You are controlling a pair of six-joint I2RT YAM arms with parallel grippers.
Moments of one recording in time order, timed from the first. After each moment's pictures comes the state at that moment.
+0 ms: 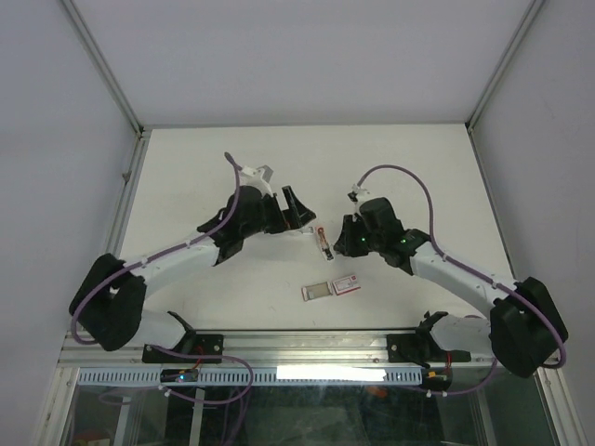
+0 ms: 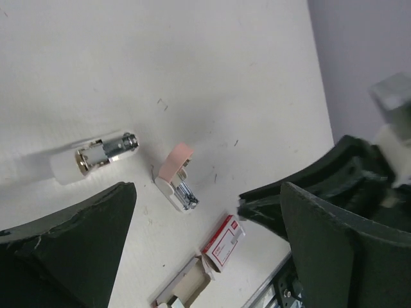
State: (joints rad) left arm -0.70 1.44 0.77 0.24 0.11 -0.82; right arm 0.61 1.18 0.68 -0.24 -0.12 0.47
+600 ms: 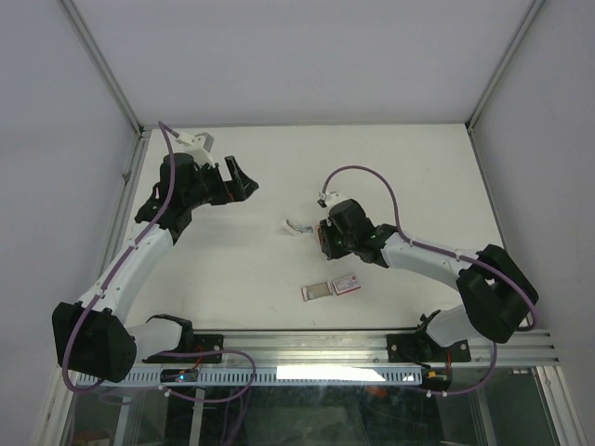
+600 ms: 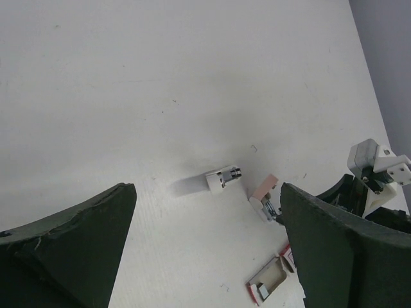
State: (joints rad) left arm -0.25 1.18 0.97 -0.21 0.30 -0.45; right arm 0.77 1.43 0.78 -0.19 0.03 0.31
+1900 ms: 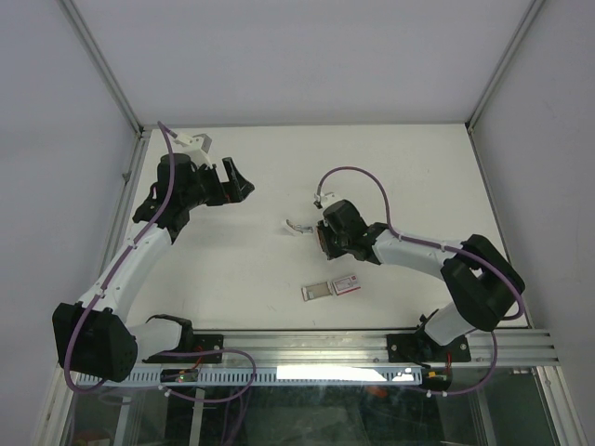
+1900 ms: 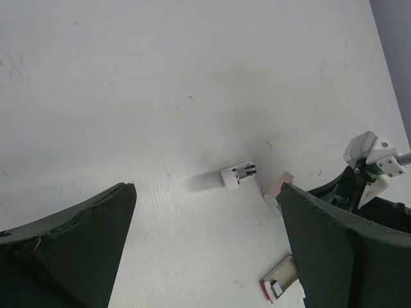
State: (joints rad) left arm -0.21 1.18 0.96 -0.25 0.30 -0.39; right arm 0.78 1.53 0.81 -0.18 0.11 0.27
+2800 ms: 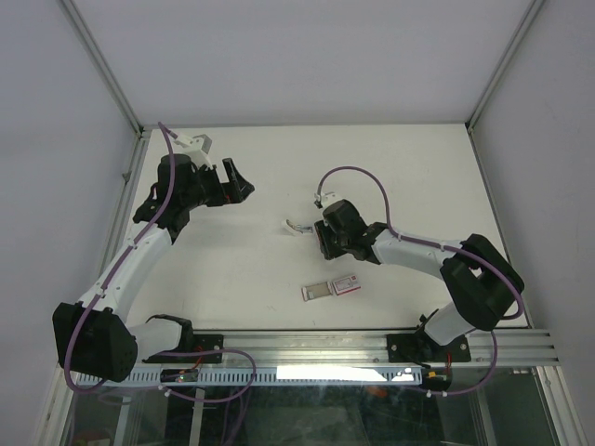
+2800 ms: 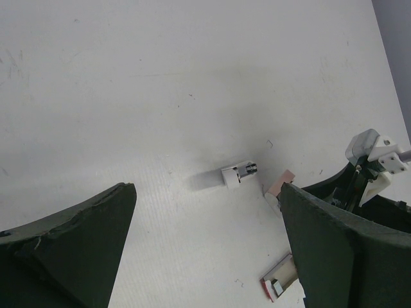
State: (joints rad) left arm -0.21 1.18 0.96 -0.25 0.30 -0.39; right arm 0.78 1.53 0.82 -0.18 0.12 0.29
